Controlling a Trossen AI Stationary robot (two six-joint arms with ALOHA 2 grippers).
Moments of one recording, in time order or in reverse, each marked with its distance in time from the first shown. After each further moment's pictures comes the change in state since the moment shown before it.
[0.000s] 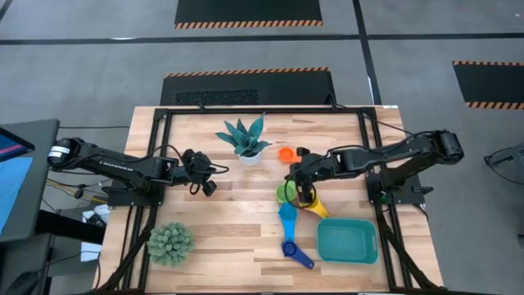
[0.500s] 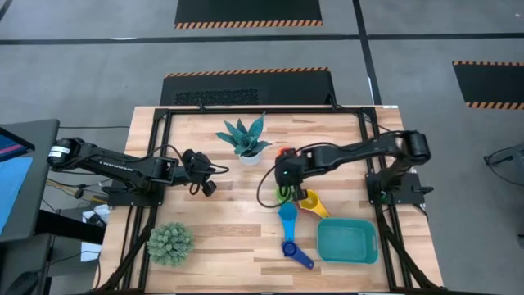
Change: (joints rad) left arm 0.000 0.000 0.000 -0.012 0.007 0.000; right arm -0.058 0.342 0.307 -0.374 -0.026 -0.244
